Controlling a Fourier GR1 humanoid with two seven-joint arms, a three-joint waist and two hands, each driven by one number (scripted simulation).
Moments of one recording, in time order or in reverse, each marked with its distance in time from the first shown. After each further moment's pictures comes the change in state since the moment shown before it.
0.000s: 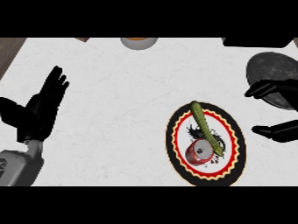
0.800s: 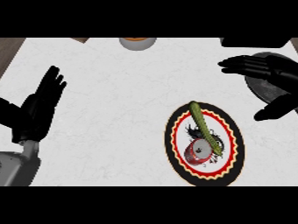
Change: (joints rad) left arm 0.013 -0.009 0.036 -0.032 0.000 -0.017 0.041; right arm -0.284 -0.112 0.238 0.159 0.466 -0.171 -0.178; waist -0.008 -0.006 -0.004
